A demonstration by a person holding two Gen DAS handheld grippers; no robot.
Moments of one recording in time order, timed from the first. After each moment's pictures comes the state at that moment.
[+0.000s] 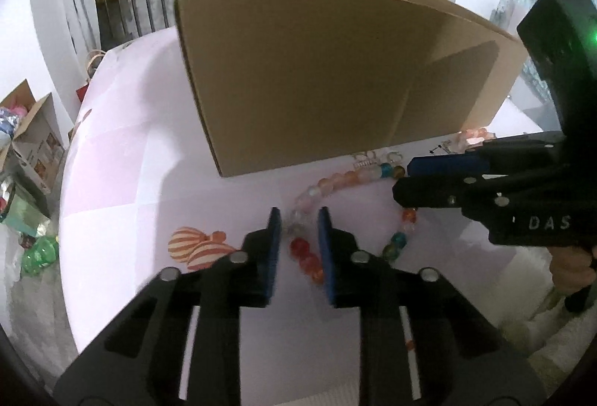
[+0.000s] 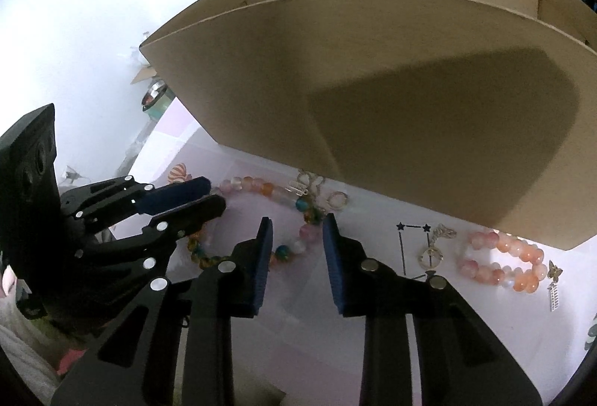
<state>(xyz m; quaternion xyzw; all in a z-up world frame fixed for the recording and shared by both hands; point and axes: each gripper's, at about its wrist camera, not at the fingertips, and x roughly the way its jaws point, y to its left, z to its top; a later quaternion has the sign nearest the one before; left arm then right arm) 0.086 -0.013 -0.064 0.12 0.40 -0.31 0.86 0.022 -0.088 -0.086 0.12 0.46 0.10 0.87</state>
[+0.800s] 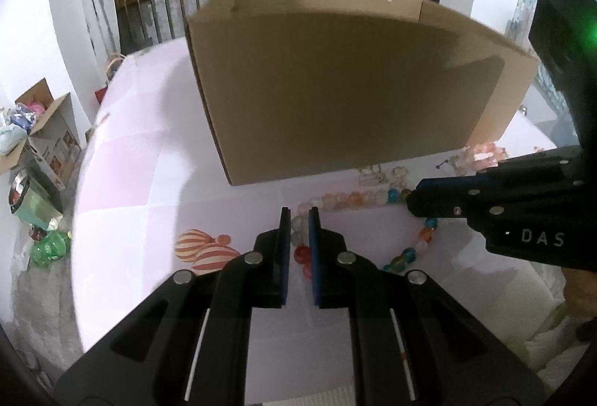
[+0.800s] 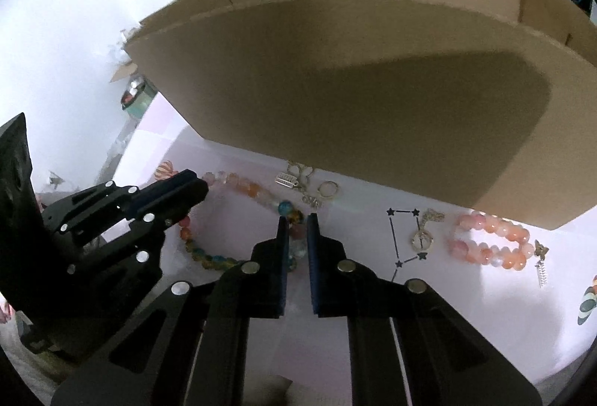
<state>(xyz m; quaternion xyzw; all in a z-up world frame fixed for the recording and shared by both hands) 0.068 -0.010 -0.052 0.11 0.37 -0.27 0.88 0.024 -0.075 -0.079 0.12 0.48 0.05 0.87</state>
